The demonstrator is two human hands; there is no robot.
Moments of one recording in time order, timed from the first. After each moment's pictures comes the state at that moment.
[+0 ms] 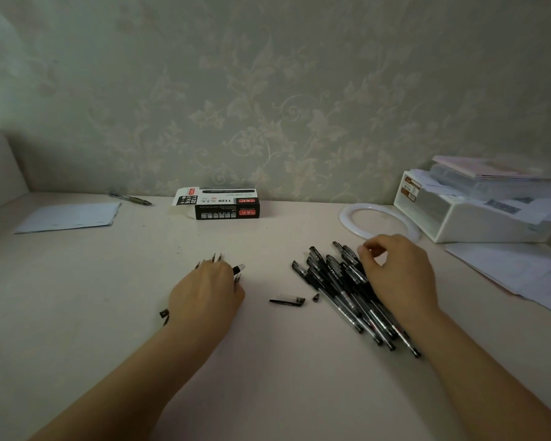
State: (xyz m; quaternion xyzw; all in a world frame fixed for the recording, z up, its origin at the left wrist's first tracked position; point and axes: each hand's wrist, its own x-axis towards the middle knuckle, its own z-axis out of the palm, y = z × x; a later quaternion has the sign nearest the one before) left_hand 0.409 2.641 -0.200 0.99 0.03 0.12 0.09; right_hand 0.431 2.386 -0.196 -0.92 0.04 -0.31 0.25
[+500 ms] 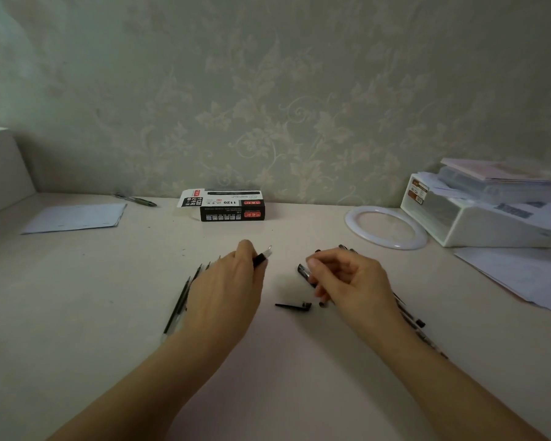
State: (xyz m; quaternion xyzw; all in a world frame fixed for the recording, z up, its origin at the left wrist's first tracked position) left_hand 0.410 2.630 -0.198 0.95 -0.05 0.25 0.18; right_hand 0.411 2.450 -0.201 -0.78 -0.08 -0.14 0.61
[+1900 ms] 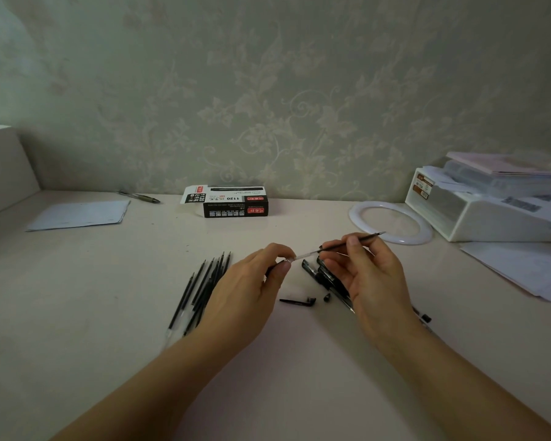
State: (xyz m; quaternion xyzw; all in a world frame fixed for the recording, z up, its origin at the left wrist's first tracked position) left_hand 0.411 2.629 -0.216 0.89 -0.20 0.22 0.36; right_hand 0.413 2.451 -0.197 -0.55 -0.02 -0.14 0.82
